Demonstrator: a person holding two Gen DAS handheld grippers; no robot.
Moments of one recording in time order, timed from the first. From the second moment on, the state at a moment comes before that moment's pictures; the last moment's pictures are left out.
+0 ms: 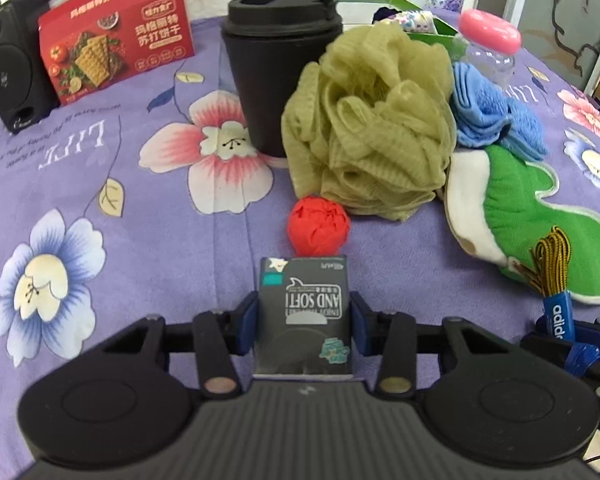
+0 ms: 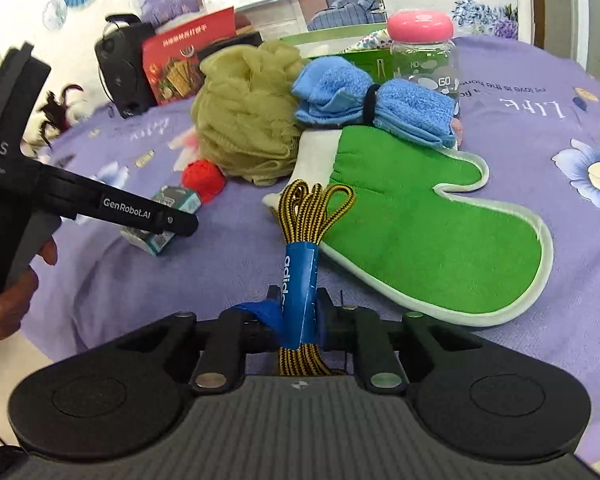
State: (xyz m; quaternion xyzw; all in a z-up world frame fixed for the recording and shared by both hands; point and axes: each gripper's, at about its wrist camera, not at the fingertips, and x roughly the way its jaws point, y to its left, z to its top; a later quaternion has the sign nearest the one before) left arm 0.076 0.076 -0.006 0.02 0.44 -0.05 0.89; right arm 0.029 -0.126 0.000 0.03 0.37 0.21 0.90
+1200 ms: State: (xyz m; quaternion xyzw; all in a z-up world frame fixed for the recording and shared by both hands) left arm 0.356 0.052 0.125 0.06 0.38 -0.01 0.92; right arm 0.388 -0.139 0.122 -0.03 0.34 0.25 0.91
